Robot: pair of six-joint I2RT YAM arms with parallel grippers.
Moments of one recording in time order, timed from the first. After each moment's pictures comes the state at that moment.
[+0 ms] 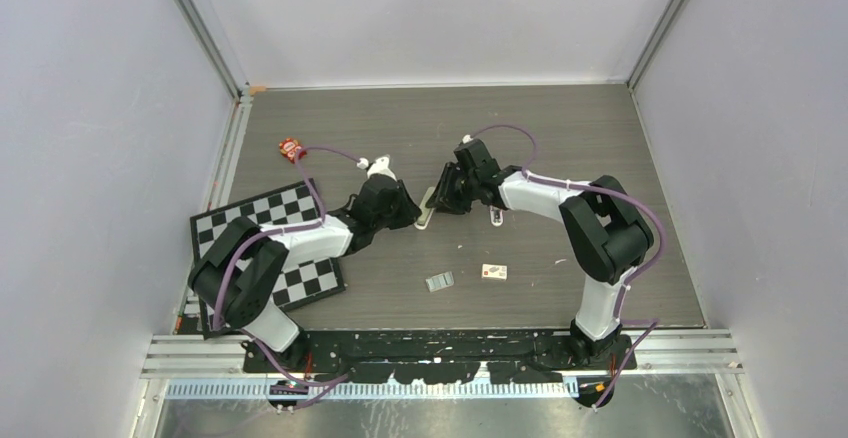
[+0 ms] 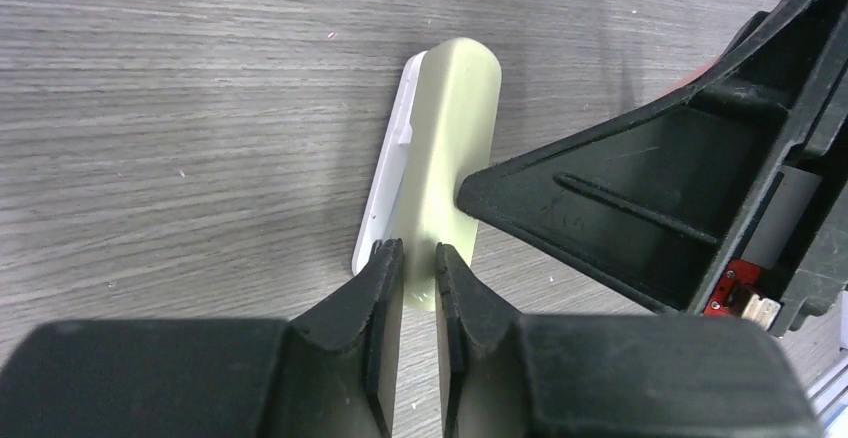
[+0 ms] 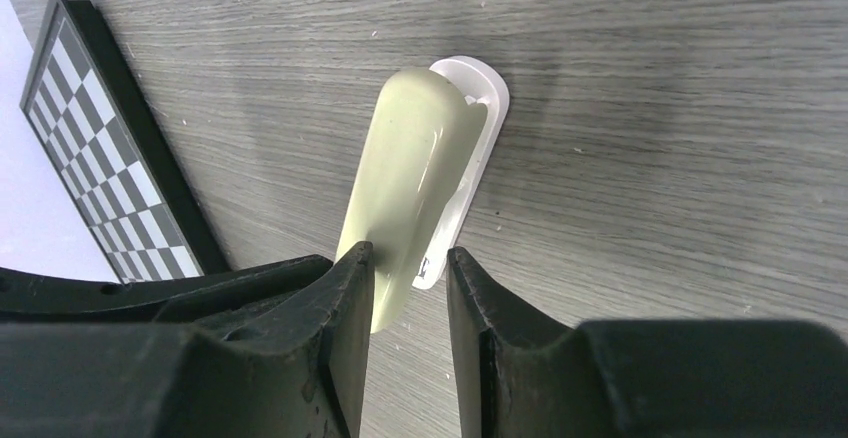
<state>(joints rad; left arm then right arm) -0.67 1.56 0.72 0.22 -0.09 -0.76 0.59 1.85 1.12 -0.13 -0.21 0.87</state>
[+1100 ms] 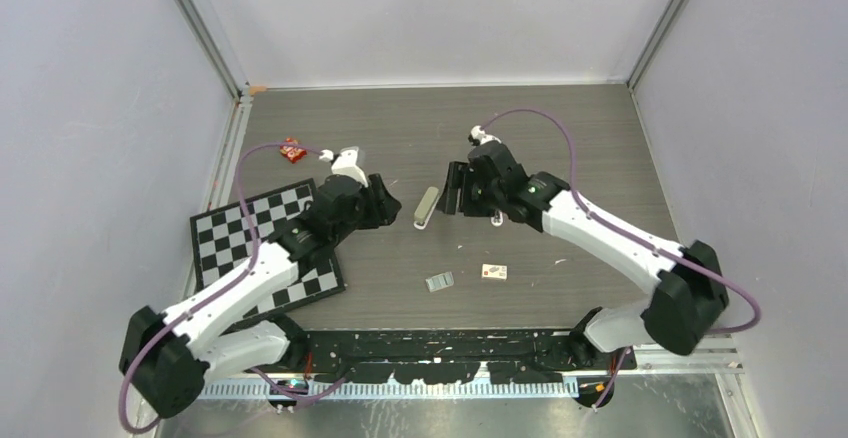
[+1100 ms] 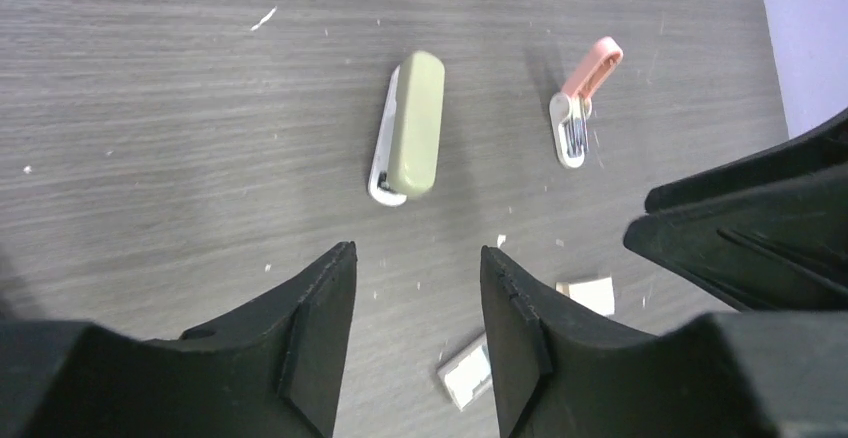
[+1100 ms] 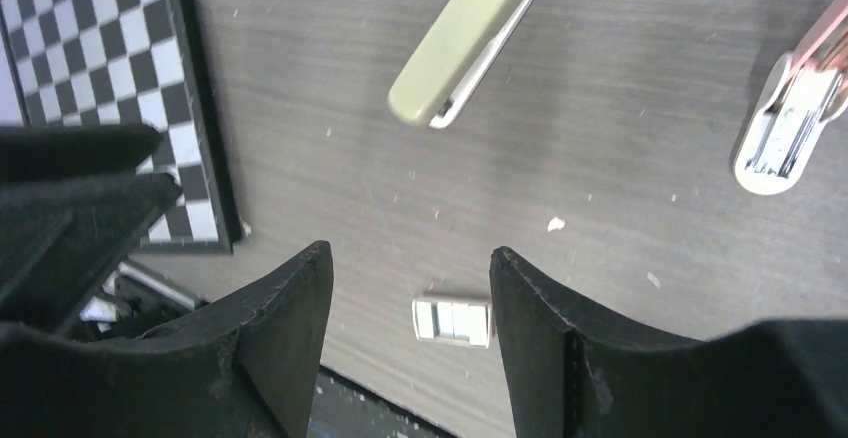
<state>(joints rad) -0.67 1.08 0.74 -0.16 -0.16 -0.64 0.69 1.43 1.12 -0.46 -0.01 0.69</state>
